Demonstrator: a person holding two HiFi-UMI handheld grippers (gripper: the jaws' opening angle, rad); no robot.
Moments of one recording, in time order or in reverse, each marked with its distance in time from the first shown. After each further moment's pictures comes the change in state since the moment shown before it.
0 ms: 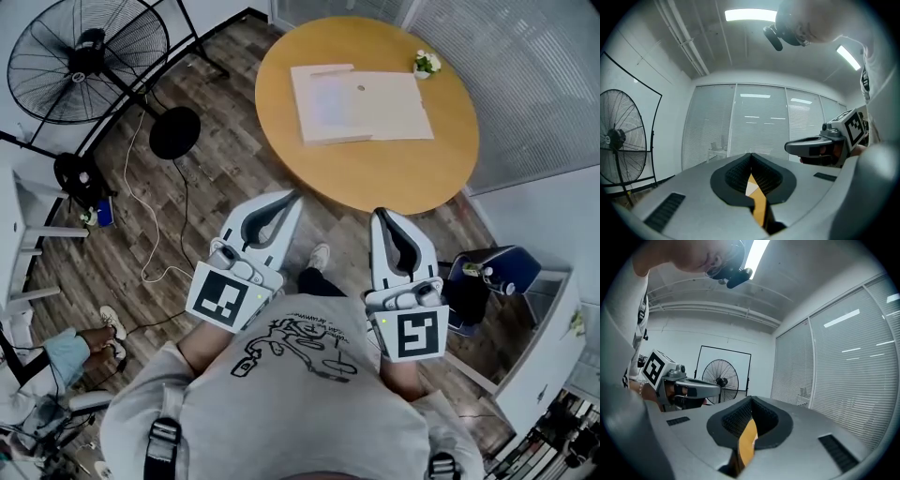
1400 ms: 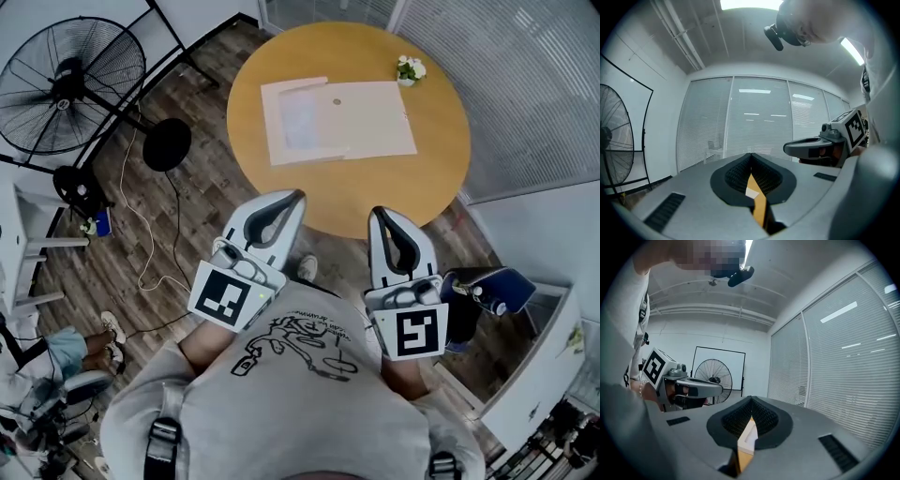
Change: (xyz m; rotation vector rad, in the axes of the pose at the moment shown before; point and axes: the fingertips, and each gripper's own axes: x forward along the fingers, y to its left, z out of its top) left arm 0.176 -0.037 -0.002 0.007 0.029 0.002; right arm 0.035 -0.171 -0.014 0.025 -0.005 0.019
